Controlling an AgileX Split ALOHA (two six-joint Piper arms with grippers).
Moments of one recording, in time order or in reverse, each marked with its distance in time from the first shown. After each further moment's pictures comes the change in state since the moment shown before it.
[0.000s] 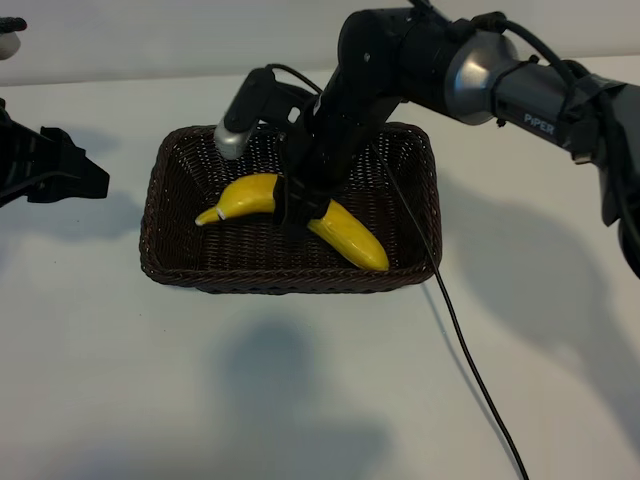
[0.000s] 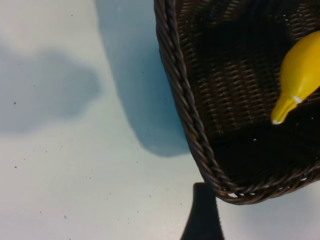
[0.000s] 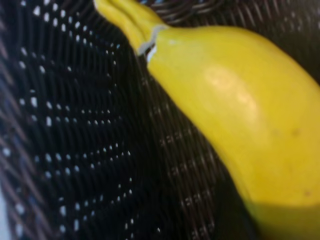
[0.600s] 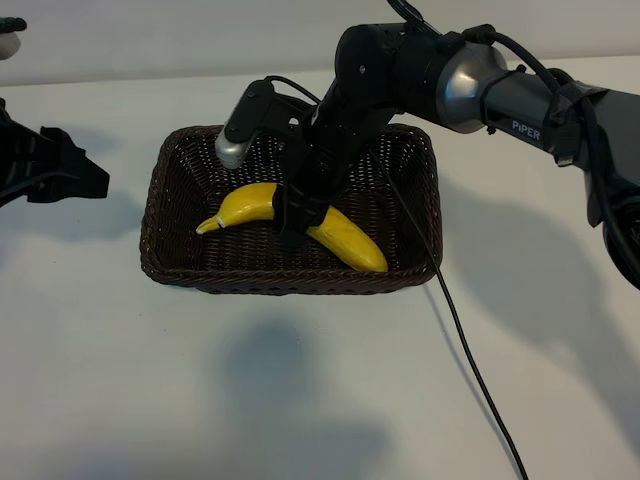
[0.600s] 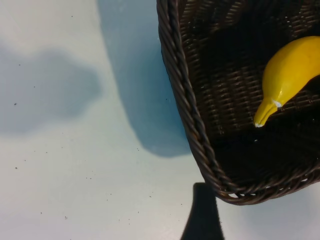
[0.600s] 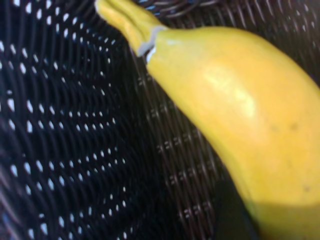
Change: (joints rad) left arm 0.000 0.000 0.000 0.000 -0.001 0.003; right arm 0.000 0.027 0.000 0.018 -0.022 -0.020
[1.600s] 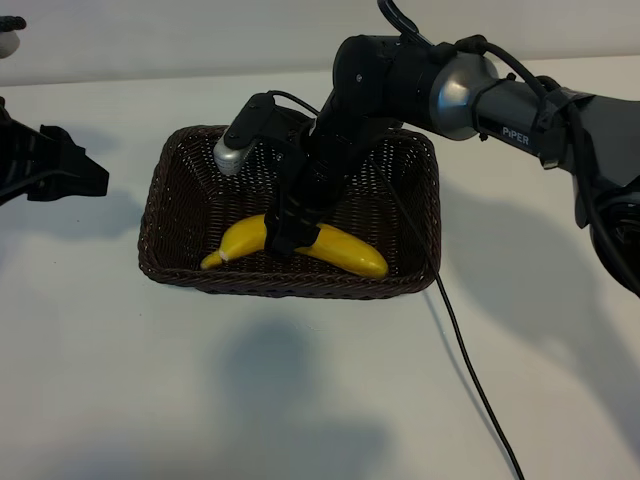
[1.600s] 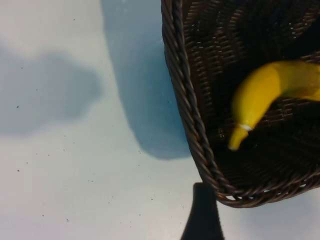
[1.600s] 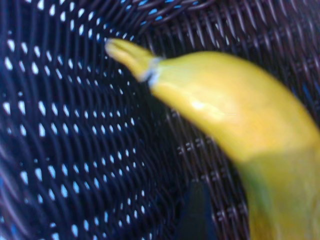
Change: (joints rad) left arm 0.000 0.000 0.000 0.000 -0.008 0.001; right arm 0.000 0.028 0.000 0.052 0.023 0.030
